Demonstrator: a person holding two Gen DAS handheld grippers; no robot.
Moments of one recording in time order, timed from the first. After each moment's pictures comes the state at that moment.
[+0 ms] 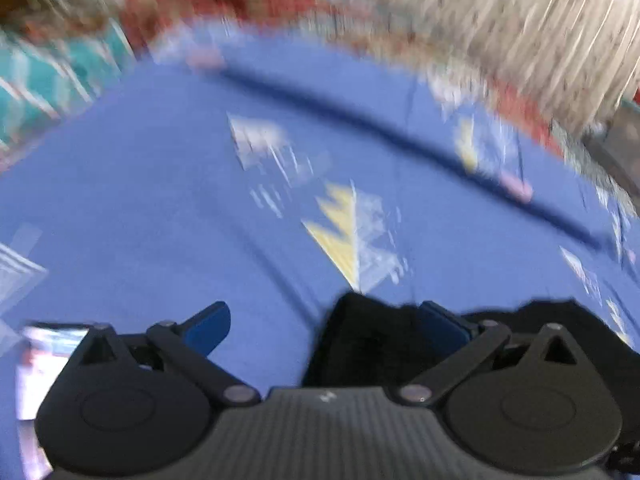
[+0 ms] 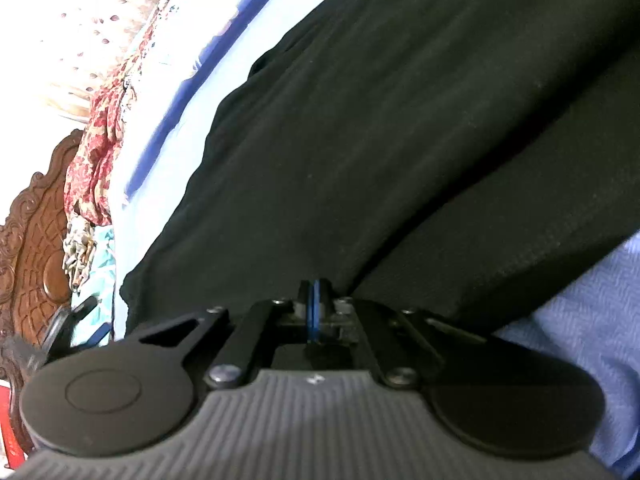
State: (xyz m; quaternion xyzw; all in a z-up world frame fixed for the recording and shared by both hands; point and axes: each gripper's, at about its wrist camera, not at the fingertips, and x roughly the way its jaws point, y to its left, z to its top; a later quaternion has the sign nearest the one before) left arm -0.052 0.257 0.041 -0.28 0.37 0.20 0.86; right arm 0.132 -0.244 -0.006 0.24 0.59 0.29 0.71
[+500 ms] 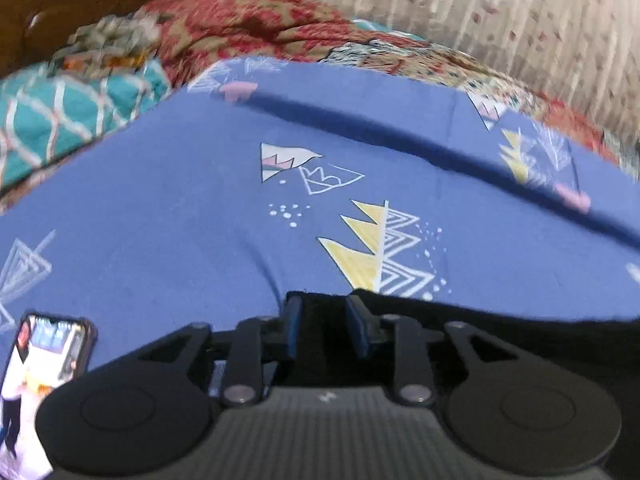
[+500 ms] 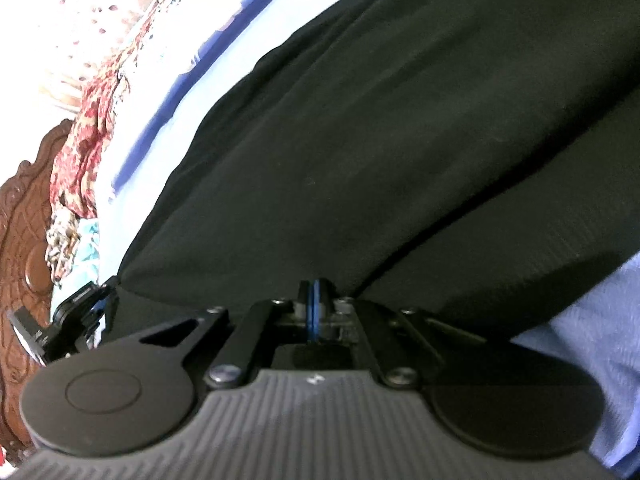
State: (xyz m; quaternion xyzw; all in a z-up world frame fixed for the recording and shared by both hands) left arm -0.031 0.206 0.021 -0.17 0.32 0.33 0.87; right arm 0.123 -0.232 -0.002 0.21 0.58 0.28 0.73
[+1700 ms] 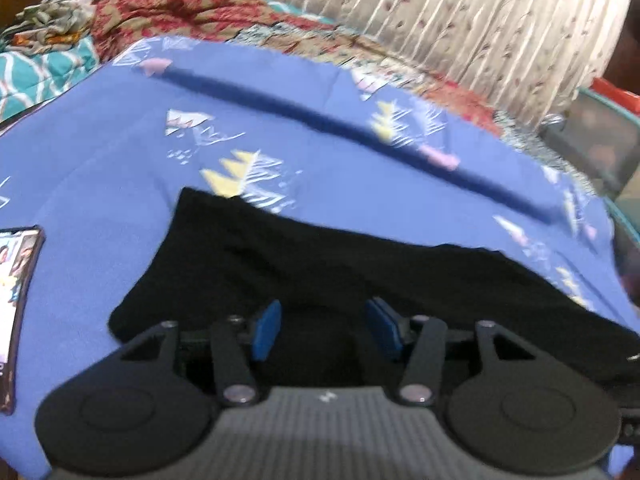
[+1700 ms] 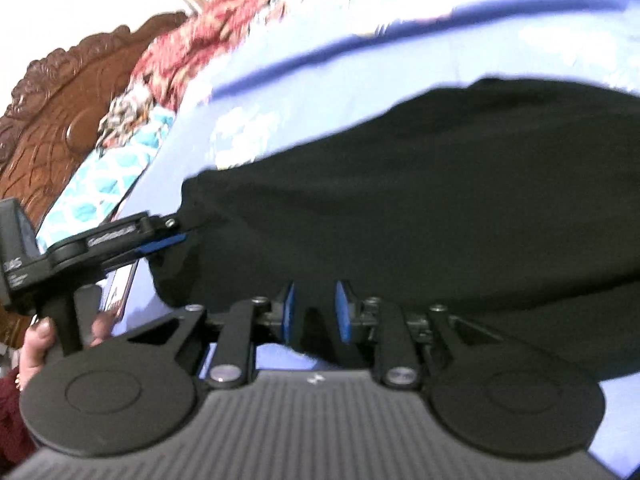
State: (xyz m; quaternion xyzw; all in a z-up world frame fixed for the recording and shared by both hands) left arm -0.082 0.112 0.055 -0.25 0.31 0.19 0.90; right arm 0.081 -0.145 0.051 0.05 0.48 0.45 0.76
